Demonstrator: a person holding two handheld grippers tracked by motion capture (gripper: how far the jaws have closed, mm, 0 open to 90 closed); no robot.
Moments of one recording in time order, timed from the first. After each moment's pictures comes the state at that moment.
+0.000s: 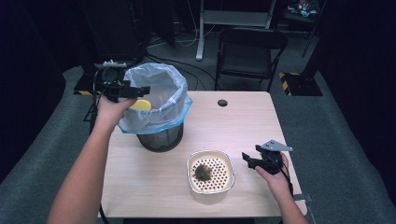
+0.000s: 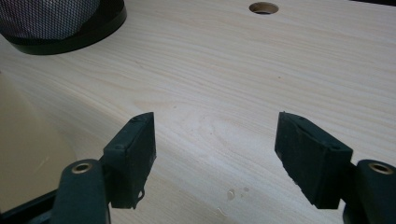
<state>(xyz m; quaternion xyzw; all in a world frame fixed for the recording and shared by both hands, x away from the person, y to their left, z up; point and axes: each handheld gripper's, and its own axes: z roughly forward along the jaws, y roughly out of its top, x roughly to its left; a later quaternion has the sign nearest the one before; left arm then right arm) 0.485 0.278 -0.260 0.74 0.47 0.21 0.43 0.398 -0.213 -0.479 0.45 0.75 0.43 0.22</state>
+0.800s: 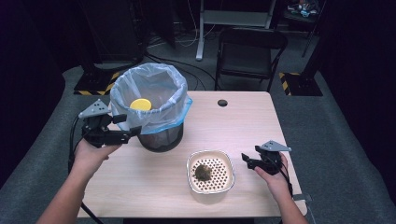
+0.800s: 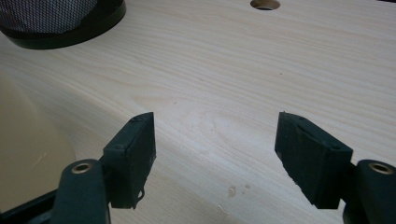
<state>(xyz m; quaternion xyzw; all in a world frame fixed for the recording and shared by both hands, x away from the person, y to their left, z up) 0.373 0.300 -0.311 0.77 0.38 0.19 0.47 0.398 -0.211 -0.481 0.45 0.76 0.42 0.22</state>
